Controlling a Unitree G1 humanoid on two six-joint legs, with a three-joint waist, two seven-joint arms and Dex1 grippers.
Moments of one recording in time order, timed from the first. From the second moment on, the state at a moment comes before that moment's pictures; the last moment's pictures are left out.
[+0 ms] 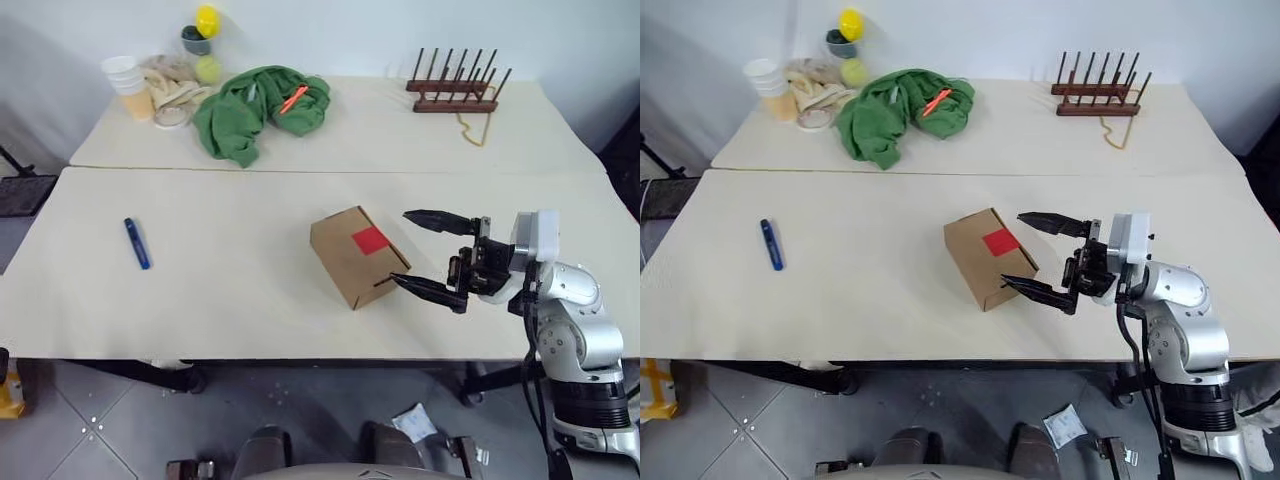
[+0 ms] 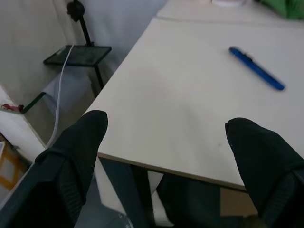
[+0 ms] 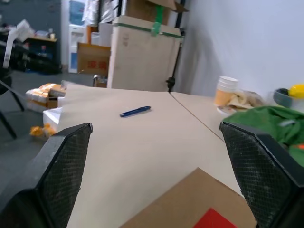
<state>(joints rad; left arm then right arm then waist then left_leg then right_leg) 0.45 0.41 1.12 -0.24 -0.63 0.35 -0.56 -0.35 -0.57 -0.15 -0.19 0.64 0.12 1.22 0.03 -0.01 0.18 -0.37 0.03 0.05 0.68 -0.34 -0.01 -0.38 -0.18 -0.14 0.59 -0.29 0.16</state>
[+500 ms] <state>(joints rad) -0.13 0.38 0.75 -0.51 -0.66 0.94 0.24 -0.36 -0.71 -0.18 -0.17 0.70 0.20 1.32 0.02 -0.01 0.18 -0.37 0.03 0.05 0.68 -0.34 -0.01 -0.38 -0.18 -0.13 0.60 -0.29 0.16</state>
